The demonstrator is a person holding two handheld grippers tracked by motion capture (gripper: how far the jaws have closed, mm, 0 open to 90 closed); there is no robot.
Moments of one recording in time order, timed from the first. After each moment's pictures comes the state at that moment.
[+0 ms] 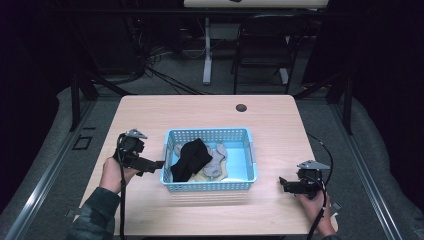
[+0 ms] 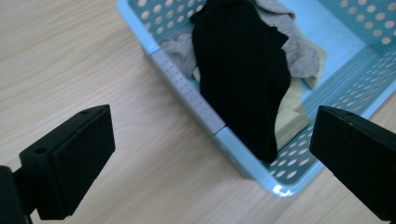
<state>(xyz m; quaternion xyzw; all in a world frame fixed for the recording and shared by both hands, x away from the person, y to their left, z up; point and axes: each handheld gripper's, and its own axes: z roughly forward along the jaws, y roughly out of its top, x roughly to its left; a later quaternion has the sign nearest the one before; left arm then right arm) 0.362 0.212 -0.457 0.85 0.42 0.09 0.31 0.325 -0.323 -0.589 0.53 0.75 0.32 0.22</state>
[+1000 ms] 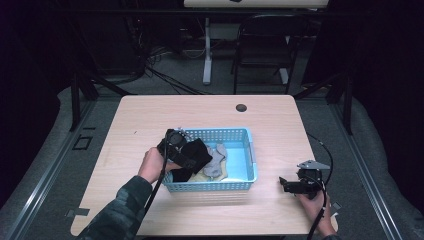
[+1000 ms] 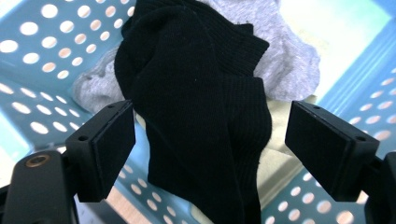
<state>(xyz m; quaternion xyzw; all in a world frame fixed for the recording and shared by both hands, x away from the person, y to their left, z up) 0.407 0.110 -0.489 0.91 0.36 0.06 0.21 0.325 -0.323 -0.589 0.53 0.75 0.32 0.22</state>
